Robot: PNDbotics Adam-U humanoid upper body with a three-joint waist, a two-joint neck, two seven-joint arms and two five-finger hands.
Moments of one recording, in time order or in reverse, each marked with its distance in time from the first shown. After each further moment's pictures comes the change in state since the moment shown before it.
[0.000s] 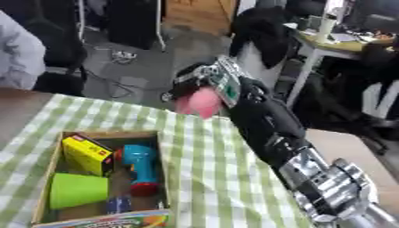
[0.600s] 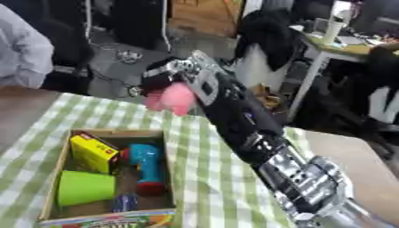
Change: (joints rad) left arm -0.036 -0.030 0.000 0.000 0.004 -0.006 0.002; right arm -0.017 0.064 0.004 -0.046 -0.012 0.008 -0.081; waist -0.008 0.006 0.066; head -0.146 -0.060
